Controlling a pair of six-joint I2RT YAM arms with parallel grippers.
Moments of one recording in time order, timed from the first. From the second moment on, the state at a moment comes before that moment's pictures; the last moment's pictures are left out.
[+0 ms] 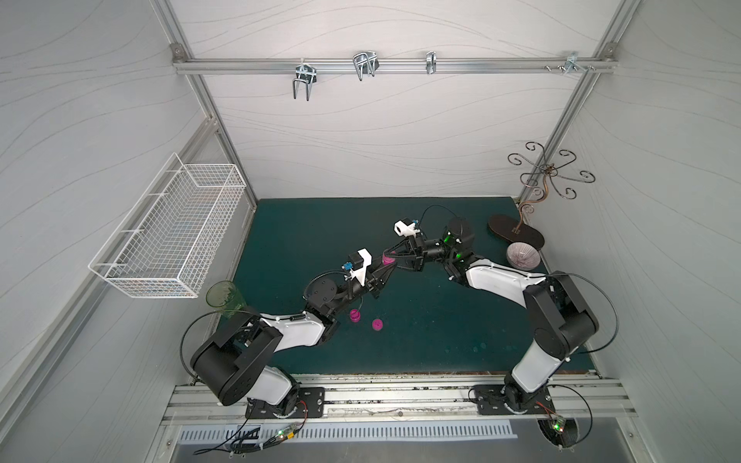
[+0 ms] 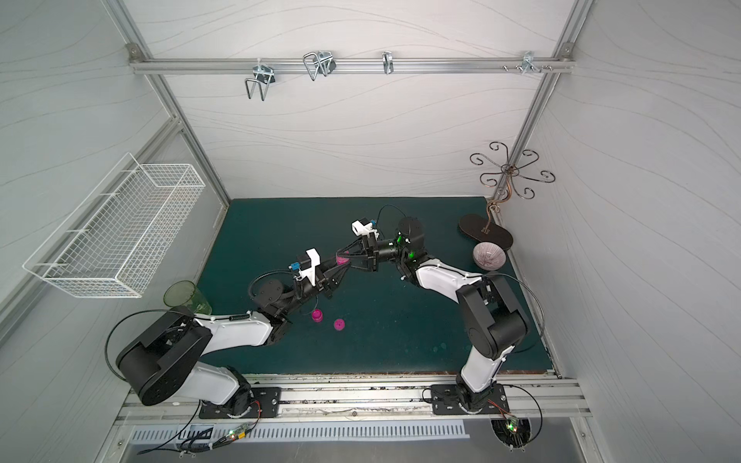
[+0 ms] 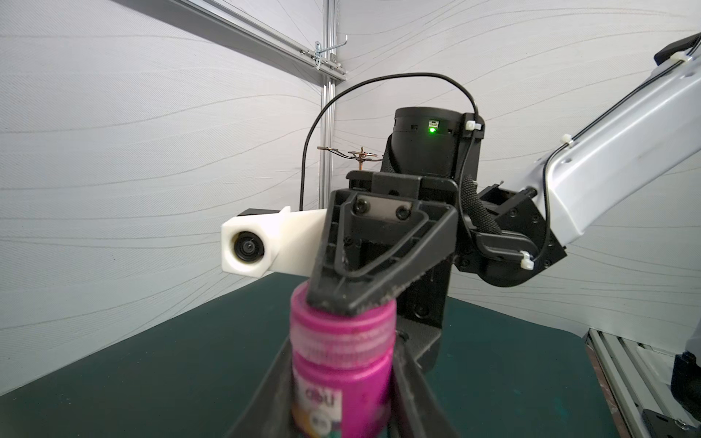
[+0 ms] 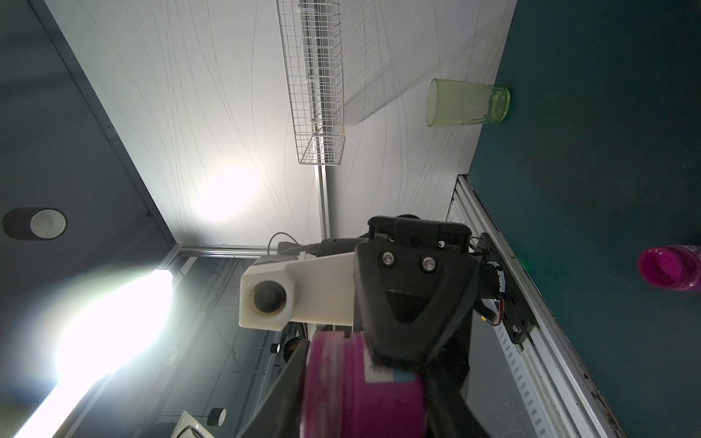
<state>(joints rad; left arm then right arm) -0.63 1.45 0.42 1.29 0.34 -0.12 0.57 1.70 1.02 0.77 -1.29 1.57</state>
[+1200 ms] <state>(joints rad) -0.55 1.46 0.57 0.66 0.61 0.02 0.52 1.71 1.73 -1.13 -0.78 -0.32</state>
